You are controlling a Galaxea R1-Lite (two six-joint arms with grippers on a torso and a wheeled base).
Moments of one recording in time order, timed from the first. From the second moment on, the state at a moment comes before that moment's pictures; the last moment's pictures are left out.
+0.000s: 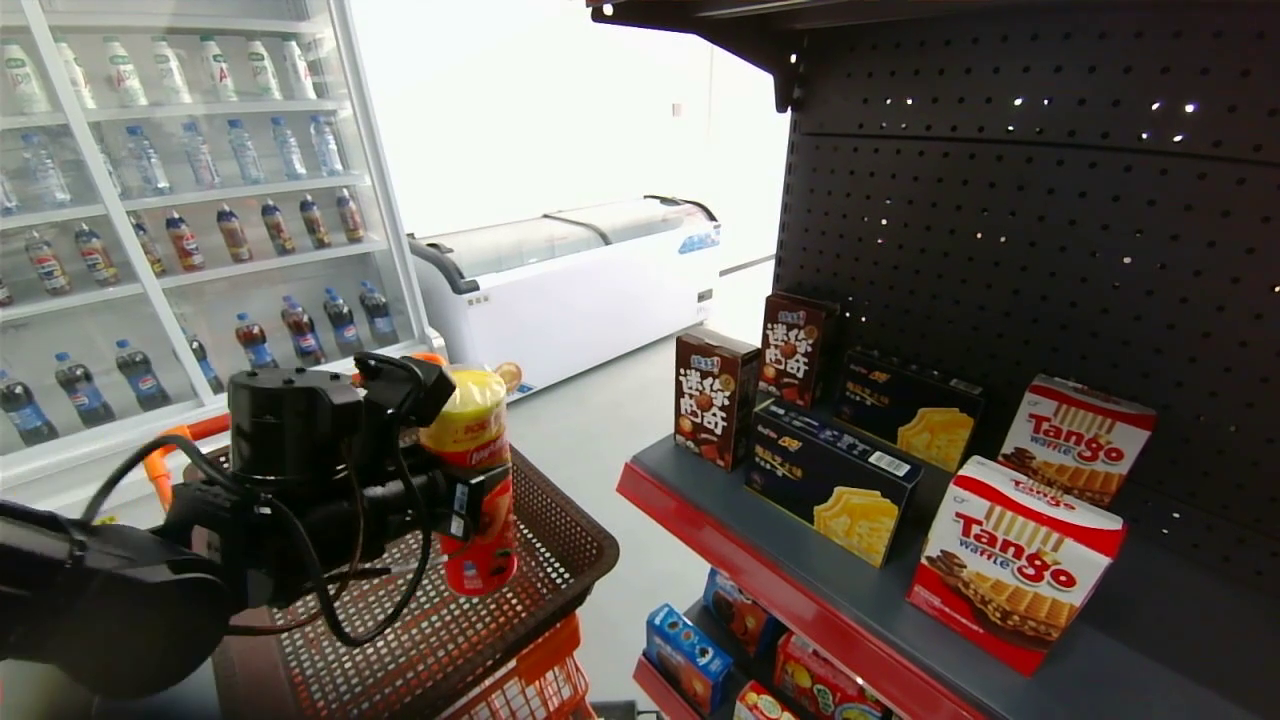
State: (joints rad) left arm -0.29 1.73 -0.64 -0.69 -0.06 0.06; right arm 0.00 0.00 0.00 0.01 -0.01 0.01
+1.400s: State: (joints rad) left arm -0.40 1.13 -0.62 -0.15 -0.28 0.05; right arm 0.00 0.00 0.00 0.01 -0.01 0.01
